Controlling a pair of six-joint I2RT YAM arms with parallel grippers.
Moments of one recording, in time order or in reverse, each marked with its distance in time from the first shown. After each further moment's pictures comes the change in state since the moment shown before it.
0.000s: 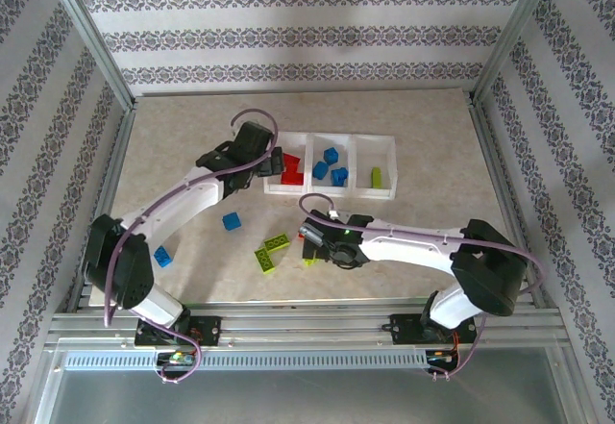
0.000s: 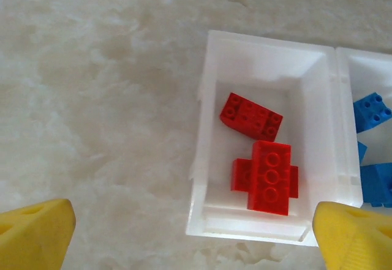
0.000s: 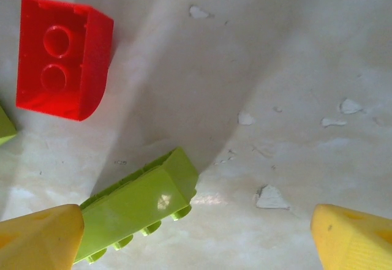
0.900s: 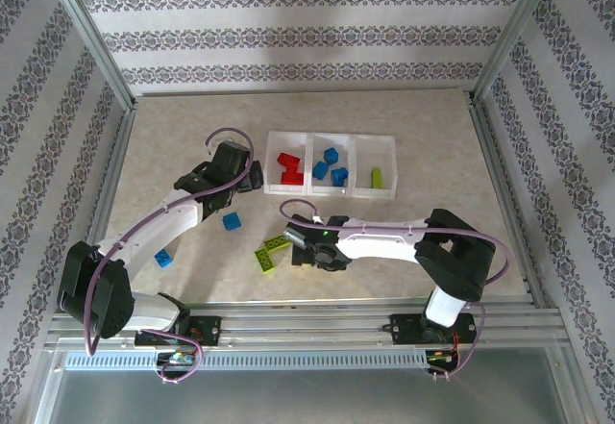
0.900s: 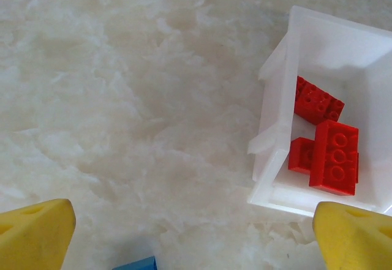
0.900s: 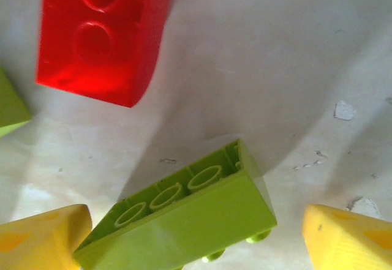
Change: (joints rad) left arm 0.053 -0.155 -0.218 0.040 -0.001 -0.054; right arm 0.032 0.177 0.084 0.021 -0.040 0.005
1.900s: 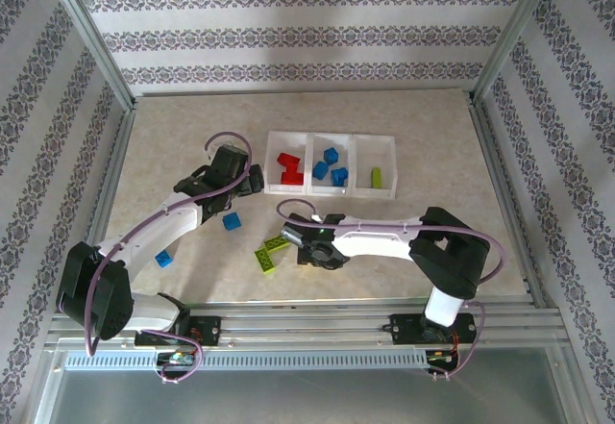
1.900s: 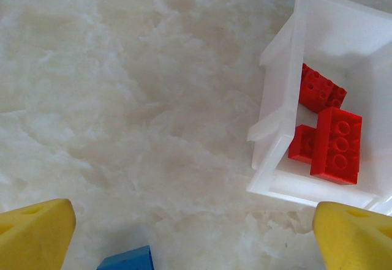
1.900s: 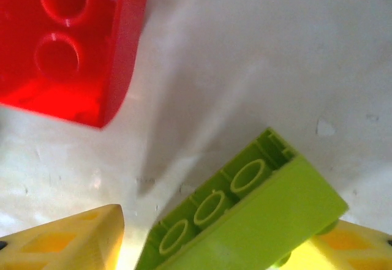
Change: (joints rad) left arm 0.006 -0.008 -0.034 0.022 0.039 -0.030; right arm -0.015 0.030 0.037 -0.027 0.039 -0.032
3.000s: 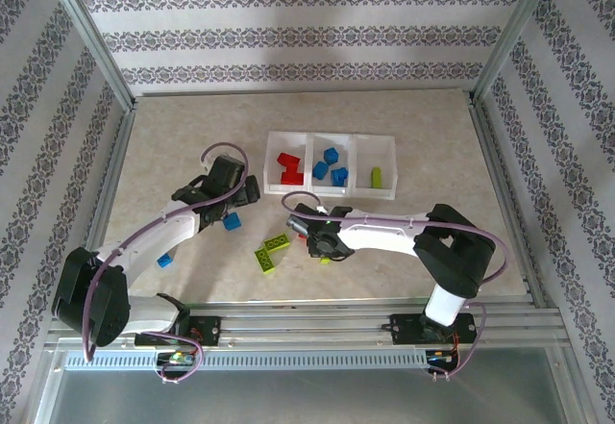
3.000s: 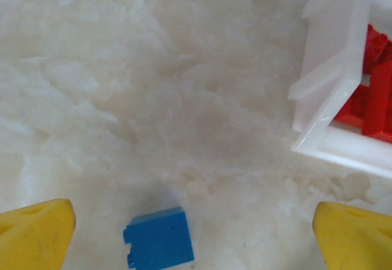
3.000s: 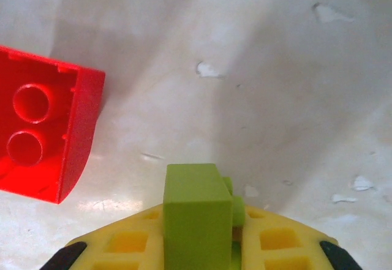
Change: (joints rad) left arm 0.008 -0.086 -0.150 -0.008 0.009 -0.032; right arm -0.081 -0.054 -0.021 -0.010 0.055 -0.107
